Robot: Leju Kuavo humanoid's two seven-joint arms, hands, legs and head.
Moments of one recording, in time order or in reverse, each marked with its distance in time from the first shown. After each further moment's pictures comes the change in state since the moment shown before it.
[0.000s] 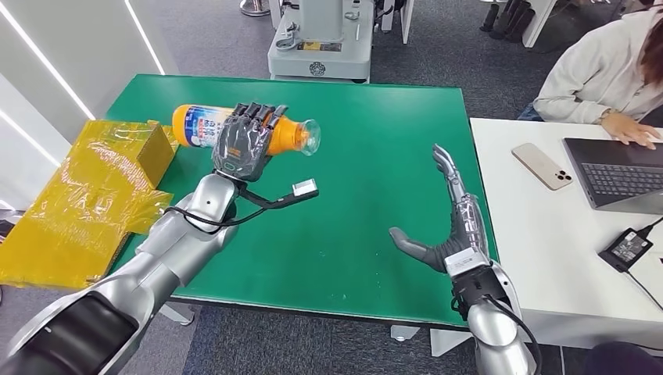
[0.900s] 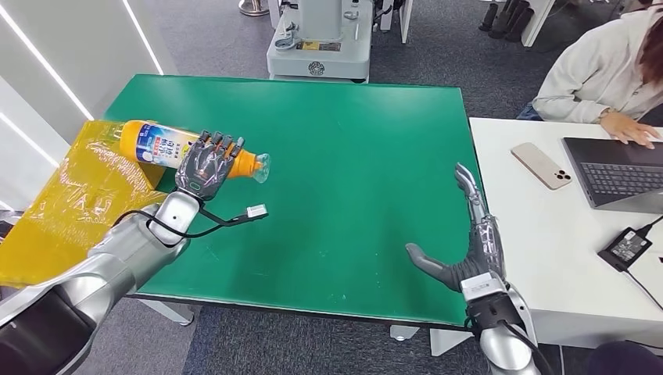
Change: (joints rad) left arm -0.054 0.216 -0.324 0.170 0.001 -0.015 0.175; right arm 0.117 -0.007 -0.068 -0.076 0.036 -0.019 -0.031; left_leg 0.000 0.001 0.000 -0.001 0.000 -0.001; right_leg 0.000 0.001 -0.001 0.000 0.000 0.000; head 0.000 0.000
